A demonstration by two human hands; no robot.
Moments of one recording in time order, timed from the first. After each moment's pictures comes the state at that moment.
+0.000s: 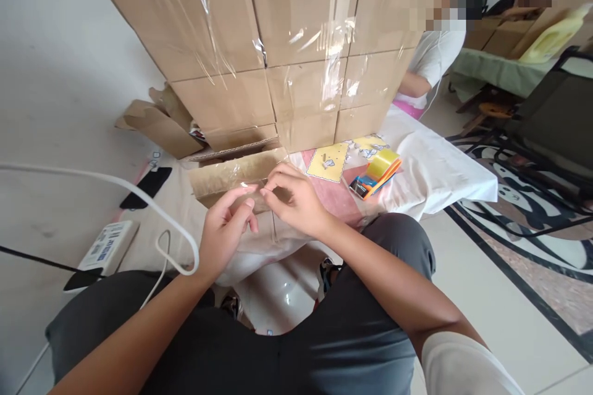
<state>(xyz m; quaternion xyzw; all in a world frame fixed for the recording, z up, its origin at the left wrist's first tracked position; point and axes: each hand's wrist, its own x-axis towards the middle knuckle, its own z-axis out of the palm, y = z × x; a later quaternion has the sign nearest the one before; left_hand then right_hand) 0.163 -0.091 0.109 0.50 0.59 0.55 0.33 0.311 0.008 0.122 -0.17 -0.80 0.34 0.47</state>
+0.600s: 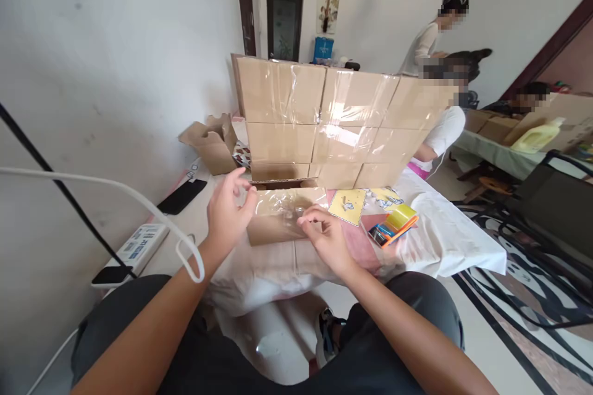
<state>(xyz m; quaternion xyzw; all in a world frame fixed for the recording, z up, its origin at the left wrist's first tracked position) 0.078 -0.063 0.129 0.50 0.68 0.54 -0.09 0.287 -0.003 0.120 -0.25 -0.74 0.43 0.45</state>
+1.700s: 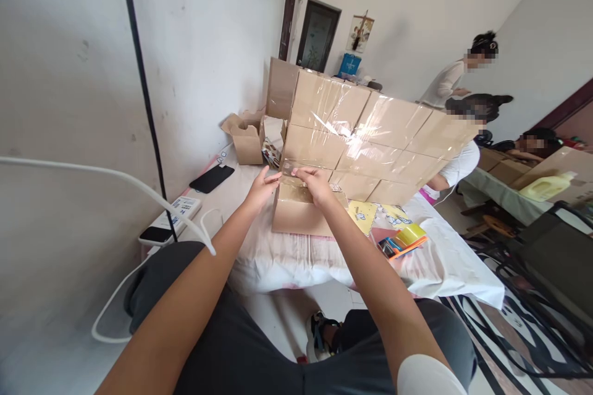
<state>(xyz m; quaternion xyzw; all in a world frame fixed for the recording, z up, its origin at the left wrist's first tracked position) 0.019 -0.021 0.093 0.32 0.53 0.70 0.36 0.155 0.069 0.151 -0.28 -0.72 0.52 0.36</state>
